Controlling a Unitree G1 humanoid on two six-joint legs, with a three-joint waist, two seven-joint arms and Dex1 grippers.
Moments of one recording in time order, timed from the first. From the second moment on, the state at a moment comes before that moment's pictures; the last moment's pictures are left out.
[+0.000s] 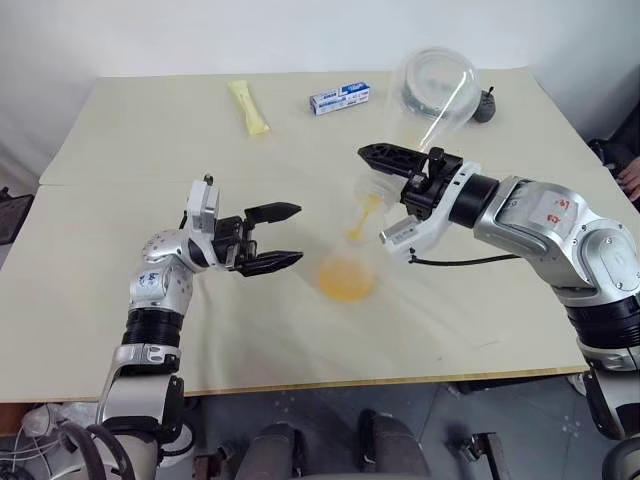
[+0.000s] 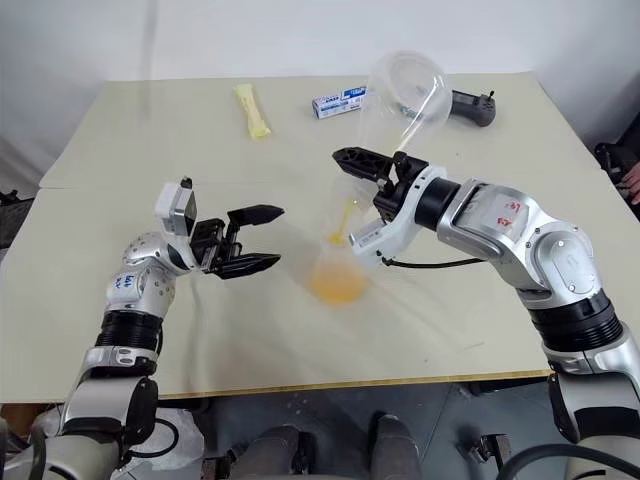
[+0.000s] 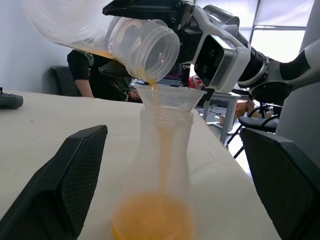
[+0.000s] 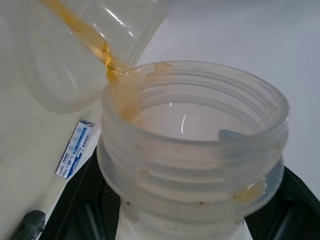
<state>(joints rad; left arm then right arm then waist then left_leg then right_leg) -0.72 0.39 0.12 0.48 -0.56 0.12 -1.44 -0.81 -0.81 0.23 -0.14 -0.85 -0.53 0.47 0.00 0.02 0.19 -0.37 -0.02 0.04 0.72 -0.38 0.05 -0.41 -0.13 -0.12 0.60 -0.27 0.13</state>
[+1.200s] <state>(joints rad) -0.77 0.37 0.12 0.53 -0.54 0.08 -1.45 -0.81 -0.78 0.21 -0.13 -0.76 -0.50 0.48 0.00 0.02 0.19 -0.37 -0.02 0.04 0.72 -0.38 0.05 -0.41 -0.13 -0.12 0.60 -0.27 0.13</state>
